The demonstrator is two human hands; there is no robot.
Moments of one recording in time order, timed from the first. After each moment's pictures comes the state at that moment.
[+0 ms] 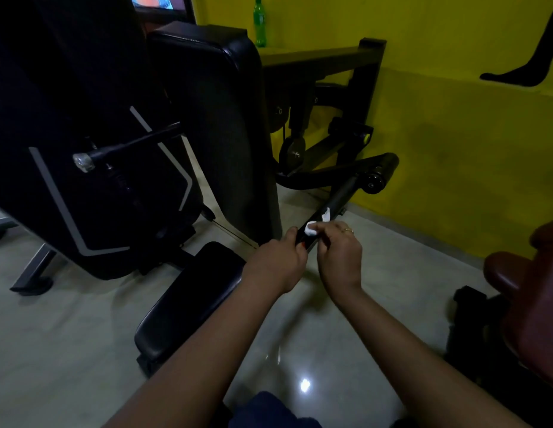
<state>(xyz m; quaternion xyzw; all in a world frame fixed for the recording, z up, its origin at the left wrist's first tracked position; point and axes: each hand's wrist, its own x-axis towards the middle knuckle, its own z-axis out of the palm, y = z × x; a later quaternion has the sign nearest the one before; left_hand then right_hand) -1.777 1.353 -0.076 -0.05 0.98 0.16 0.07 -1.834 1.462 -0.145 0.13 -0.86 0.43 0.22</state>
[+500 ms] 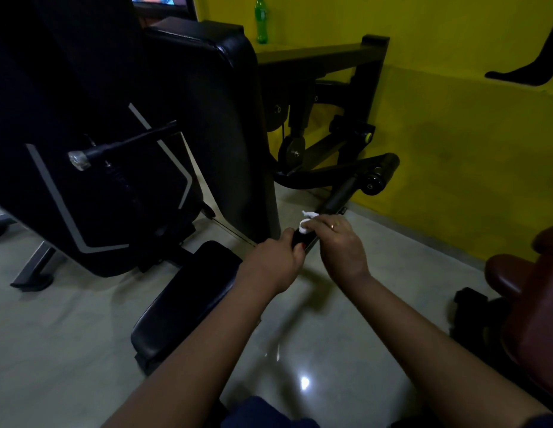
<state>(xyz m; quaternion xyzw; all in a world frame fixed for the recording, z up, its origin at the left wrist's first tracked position) -1.787 1.351 -0.087 -0.07 0.98 0.17 0.05 -1.863 1.486 -0.146 0.32 -0.87 0.29 0.22</state>
